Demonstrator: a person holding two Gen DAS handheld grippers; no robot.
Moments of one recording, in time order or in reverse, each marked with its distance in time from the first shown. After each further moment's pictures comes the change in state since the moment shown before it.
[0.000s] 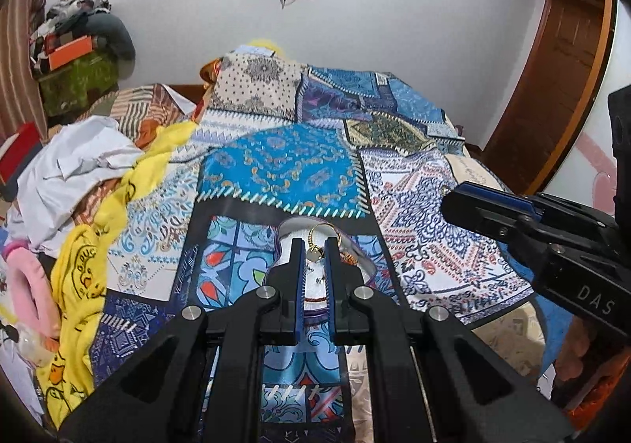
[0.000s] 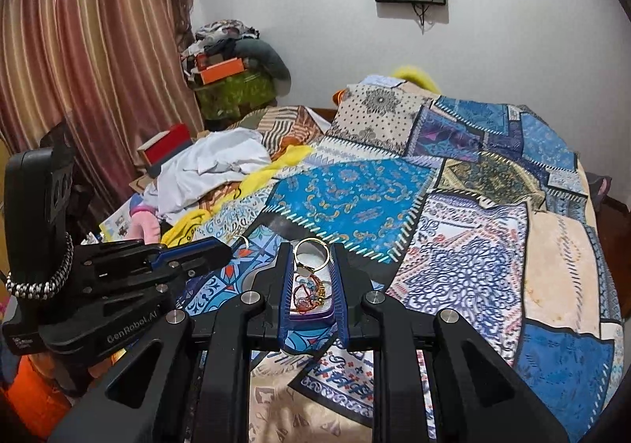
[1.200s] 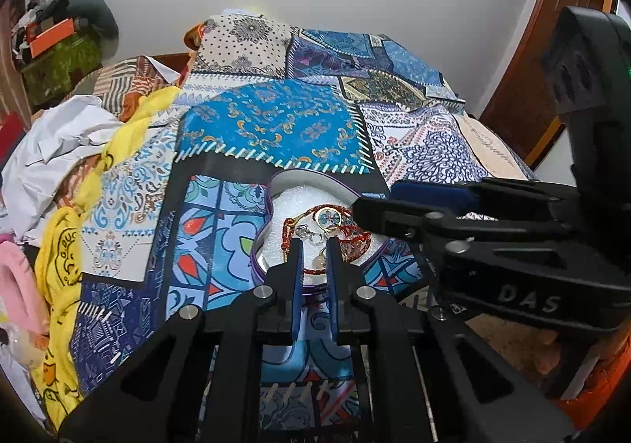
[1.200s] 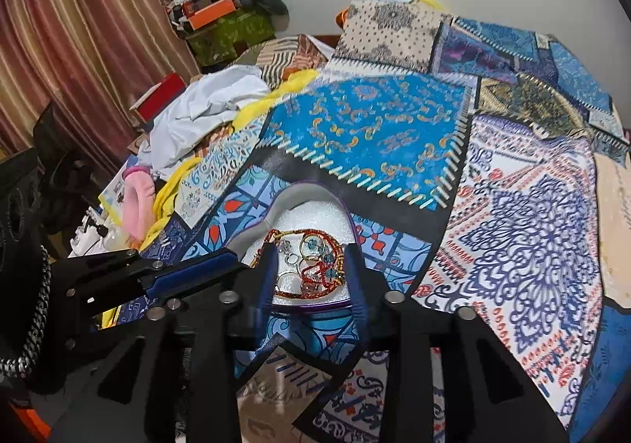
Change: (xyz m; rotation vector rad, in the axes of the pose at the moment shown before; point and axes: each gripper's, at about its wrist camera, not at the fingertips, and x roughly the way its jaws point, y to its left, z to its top) left arm 0.035 0.004 -0.018 0.027 0.110 -0.021; right arm 0.067 -0.006 -0.011 0.073 0.213 0.042
